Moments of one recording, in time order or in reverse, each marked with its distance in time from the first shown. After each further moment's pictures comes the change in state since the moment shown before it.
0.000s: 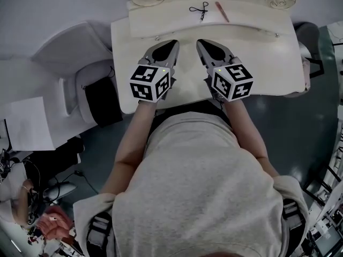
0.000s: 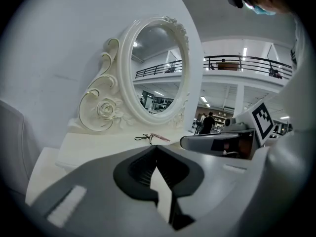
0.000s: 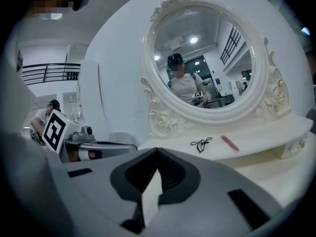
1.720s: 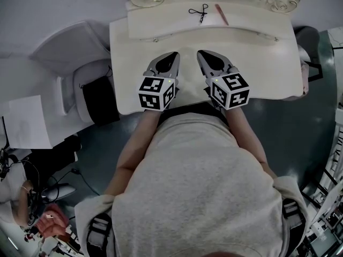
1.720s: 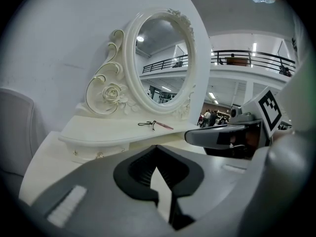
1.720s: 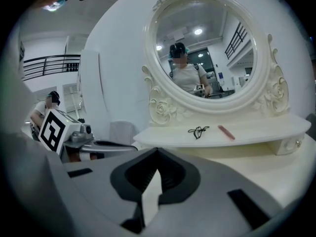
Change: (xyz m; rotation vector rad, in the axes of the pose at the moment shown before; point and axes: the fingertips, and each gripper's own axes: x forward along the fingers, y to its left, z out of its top) left arm 0.004 -0.004 -0.044 -0.042 0.065 0.077; right arm -0.007 -0.004 -0.031 -0.031 0.113 0.000
